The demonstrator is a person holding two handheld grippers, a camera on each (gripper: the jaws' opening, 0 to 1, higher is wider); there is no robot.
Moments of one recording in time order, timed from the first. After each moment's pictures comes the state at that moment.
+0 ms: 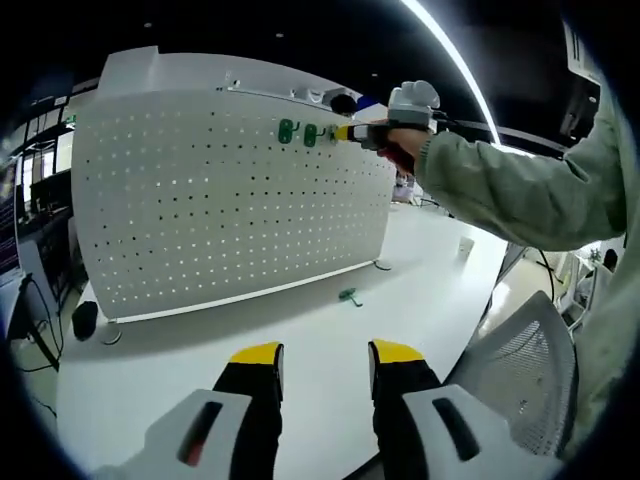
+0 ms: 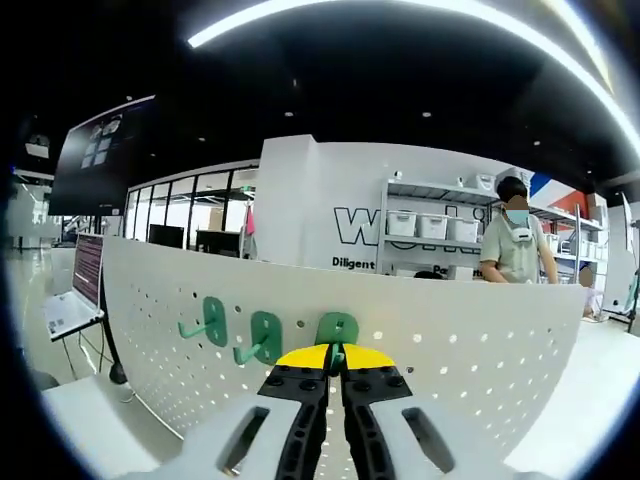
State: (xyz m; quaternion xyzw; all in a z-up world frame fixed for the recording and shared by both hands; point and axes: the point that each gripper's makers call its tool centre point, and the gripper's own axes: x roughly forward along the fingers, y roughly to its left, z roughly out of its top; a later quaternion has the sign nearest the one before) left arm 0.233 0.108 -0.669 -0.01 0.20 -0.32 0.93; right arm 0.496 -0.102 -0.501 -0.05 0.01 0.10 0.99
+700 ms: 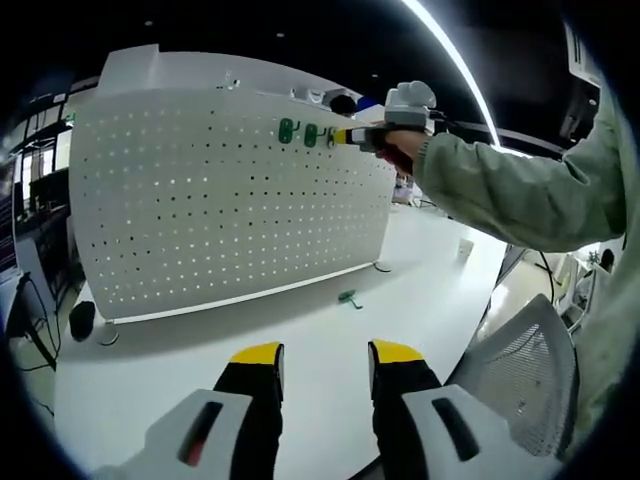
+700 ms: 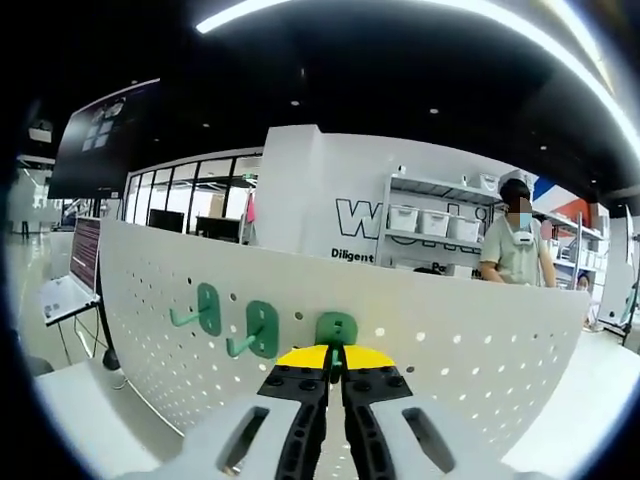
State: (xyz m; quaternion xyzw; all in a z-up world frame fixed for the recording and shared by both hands) left arm 0.239 0.108 -0.669 -0.01 0.20 -0.32 0.93; right arm 0.497 -0.097 -0.504 -0.08 0.01 0.10 0.99
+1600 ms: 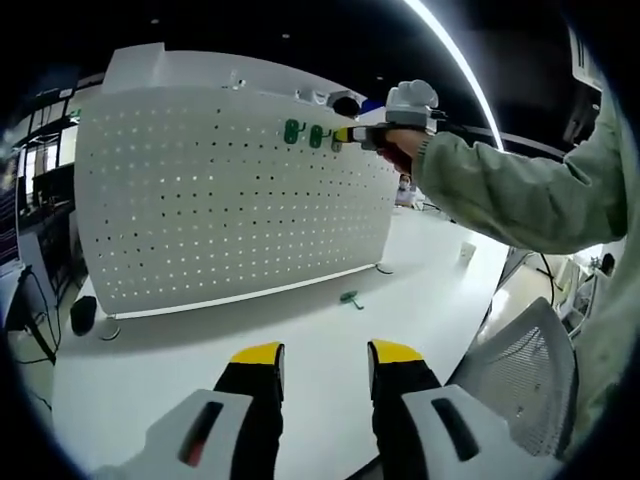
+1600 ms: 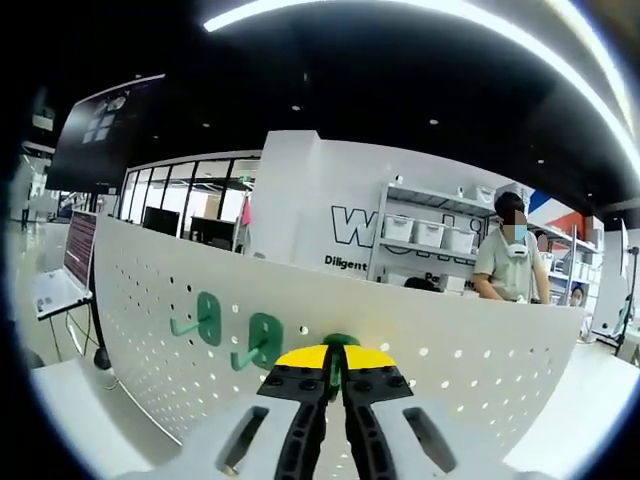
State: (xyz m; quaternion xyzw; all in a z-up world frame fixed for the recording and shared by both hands) left arm 0.238 0.111 -0.670 -0.02 0.20 -0.32 0.93; right arm 0.504 -0.096 -0.497 -0.09 0.00 0.09 0.99
